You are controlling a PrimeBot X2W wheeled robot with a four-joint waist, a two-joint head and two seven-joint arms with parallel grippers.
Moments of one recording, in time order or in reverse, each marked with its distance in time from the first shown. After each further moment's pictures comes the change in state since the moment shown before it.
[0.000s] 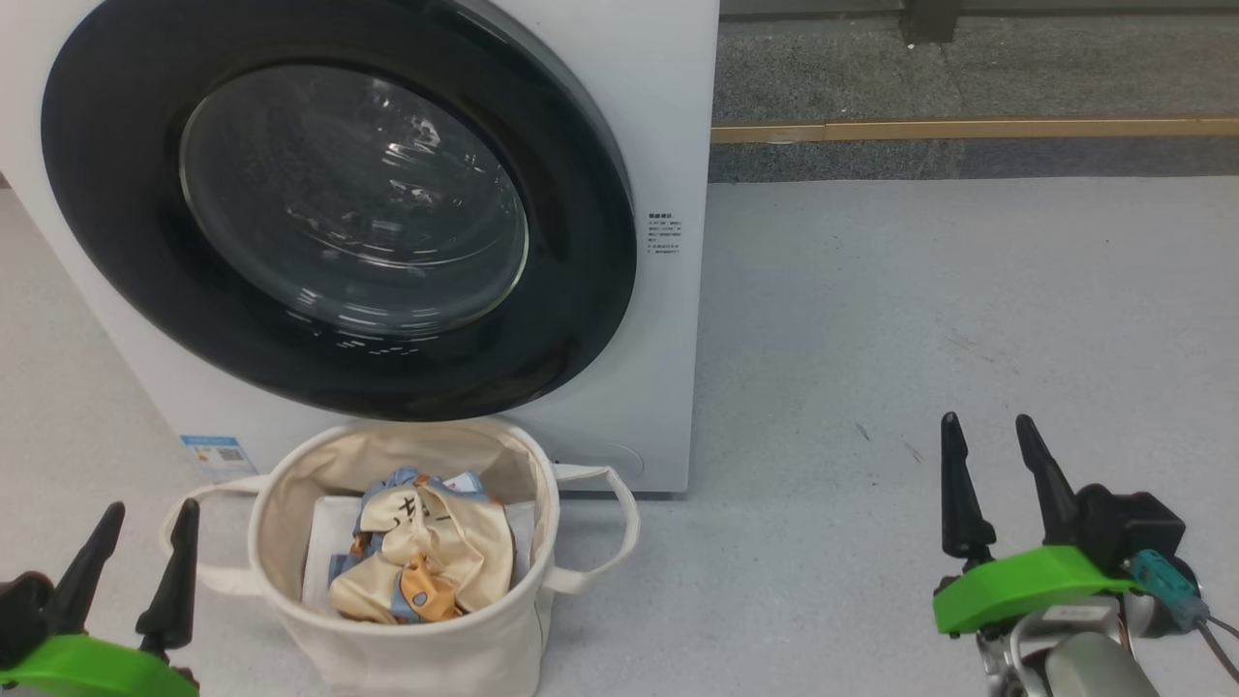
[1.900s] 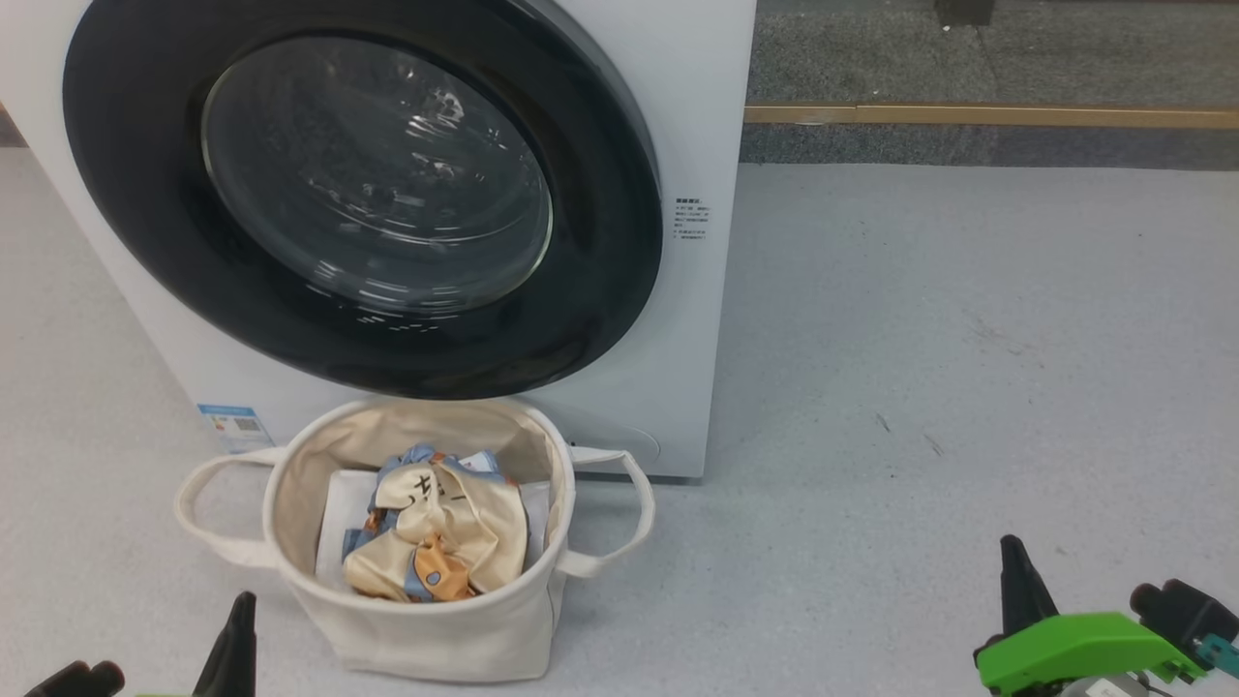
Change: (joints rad) left arm 0.100 -0.223 0.053 0.012 -0.384 0.002 0.141; right arm 0.103 0.029 -0.077 0.079 0.503 0.000 0.139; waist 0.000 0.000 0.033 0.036
